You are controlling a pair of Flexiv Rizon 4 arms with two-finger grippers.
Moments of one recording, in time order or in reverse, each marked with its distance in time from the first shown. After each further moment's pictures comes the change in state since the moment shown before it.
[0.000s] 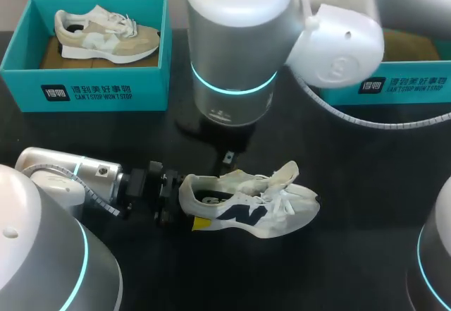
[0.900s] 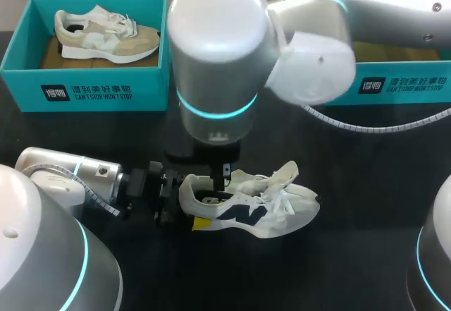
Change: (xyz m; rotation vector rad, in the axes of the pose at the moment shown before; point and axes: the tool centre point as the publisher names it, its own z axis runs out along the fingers) left arm 0.000 0.000 0.000 0.000 0.000 0.000; right arm -0.002 0.021 0.036 -0.001 -0.054 -0.349
